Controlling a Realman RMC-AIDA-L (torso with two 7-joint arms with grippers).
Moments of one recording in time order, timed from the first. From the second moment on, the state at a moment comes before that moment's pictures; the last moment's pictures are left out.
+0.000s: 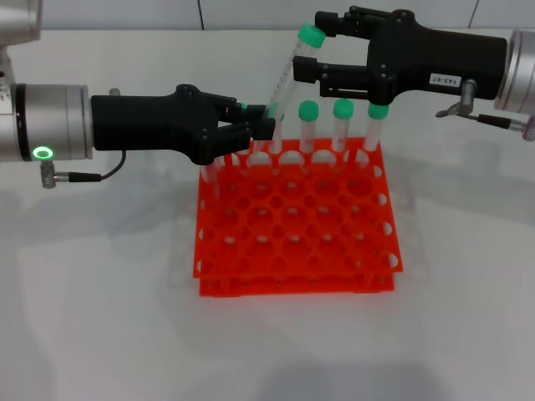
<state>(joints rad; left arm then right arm) -0.68 -2.01 0.85 0.58 1.84 1.58 -1.50 0.56 2.02 -1.28 -0.88 -1.33 -1.31 1.45</state>
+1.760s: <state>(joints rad) -0.68 -2.01 0.85 0.58 1.84 1.58 -1.48 0.58 2.02 -1.28 -0.86 -1.32 -1.30 1.45</state>
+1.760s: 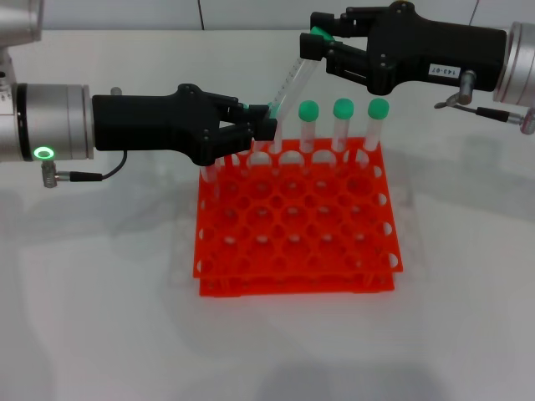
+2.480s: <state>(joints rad) -0.68 -2.01 0.85 0.59 1.84 1.59 -1.47 0.58 2.02 -1.28 -0.86 -1.32 -1.30 1.44</state>
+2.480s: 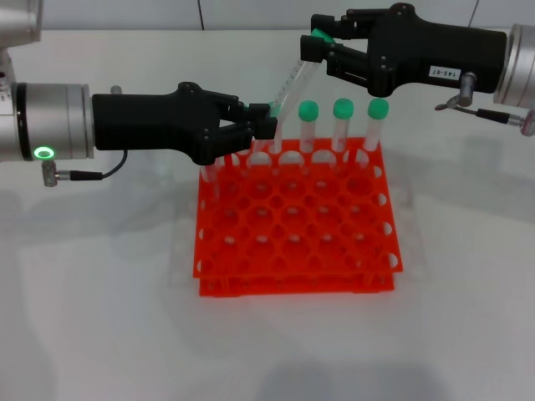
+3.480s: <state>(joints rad) -0.66 -2.02 0.84 0.59 1.80 1.59 -1.47 0.58 2.02 -1.28 -0.87 -1.31 -1.31 1.44</state>
